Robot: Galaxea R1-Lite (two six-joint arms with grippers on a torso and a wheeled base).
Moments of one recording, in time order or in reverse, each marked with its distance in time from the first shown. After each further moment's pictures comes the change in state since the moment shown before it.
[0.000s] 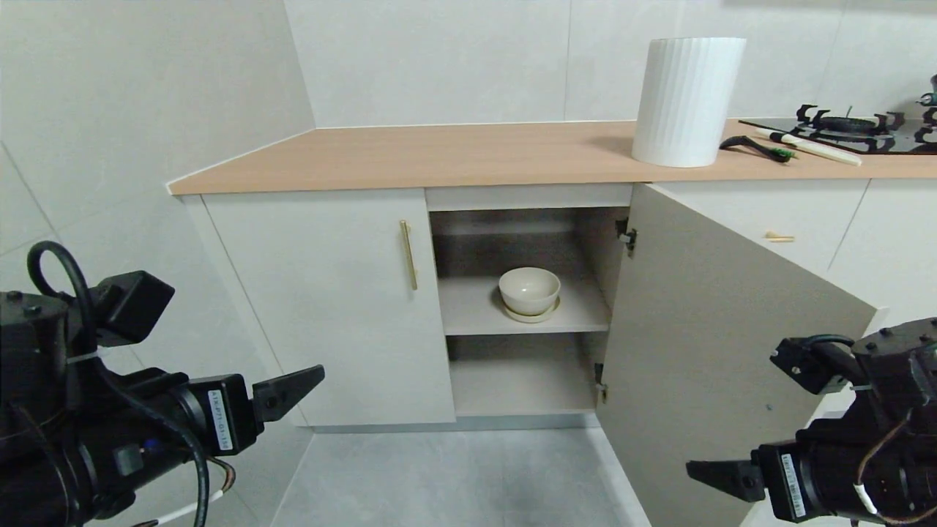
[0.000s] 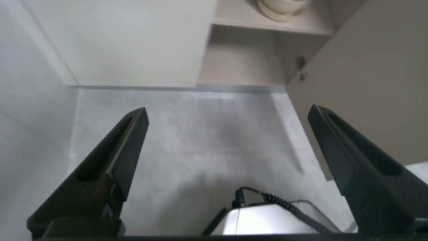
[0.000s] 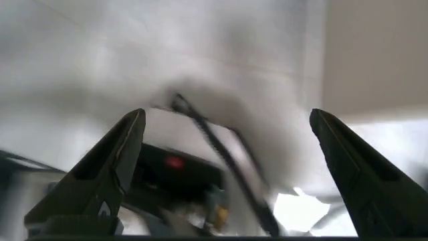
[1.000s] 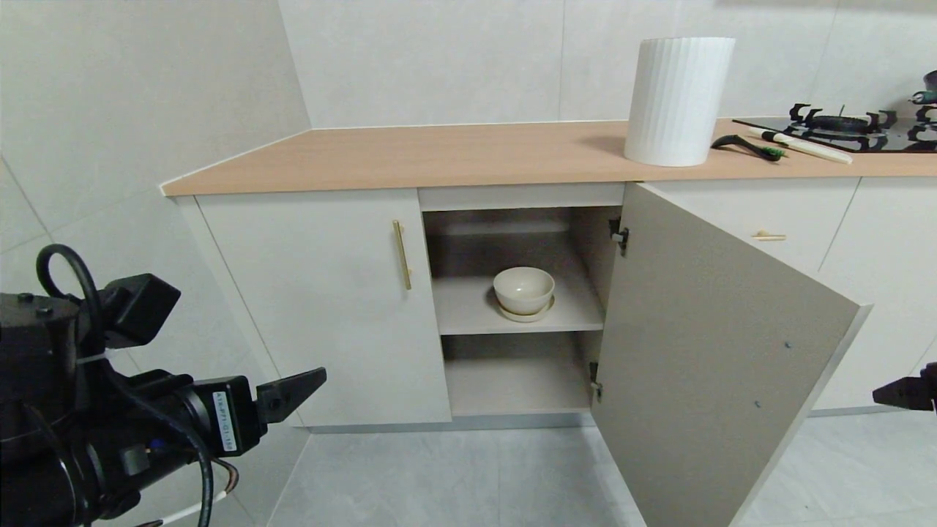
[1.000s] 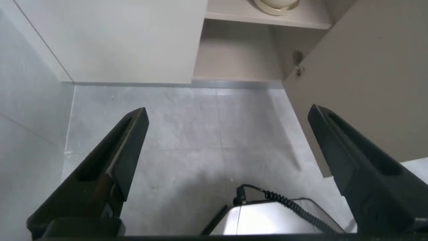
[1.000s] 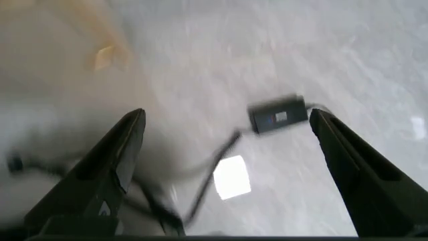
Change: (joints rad) left arm 0.000 0.009 0.003 0.000 0.000 -0.001; right arm -0.579 -0.067 -0.288 0.374 -0.213 -0.297
